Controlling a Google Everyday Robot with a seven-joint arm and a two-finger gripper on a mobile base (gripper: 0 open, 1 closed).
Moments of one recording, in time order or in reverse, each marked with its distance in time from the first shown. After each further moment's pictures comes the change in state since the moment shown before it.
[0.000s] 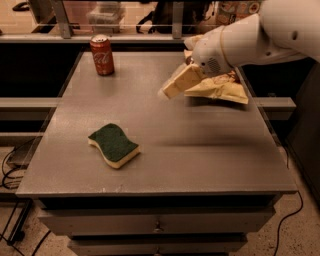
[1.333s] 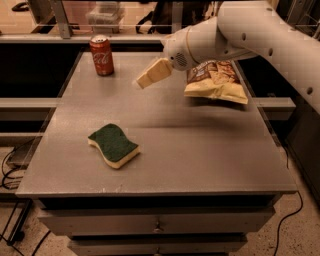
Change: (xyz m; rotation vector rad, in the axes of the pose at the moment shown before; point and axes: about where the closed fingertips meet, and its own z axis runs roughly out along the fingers) arm -0.029 -0.024 0.078 -0.024 -0.068 0.034
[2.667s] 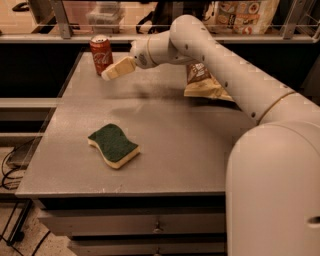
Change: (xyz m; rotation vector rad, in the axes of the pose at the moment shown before) arm -0.015 -0.054 0.147 -0.039 -0.127 0.095
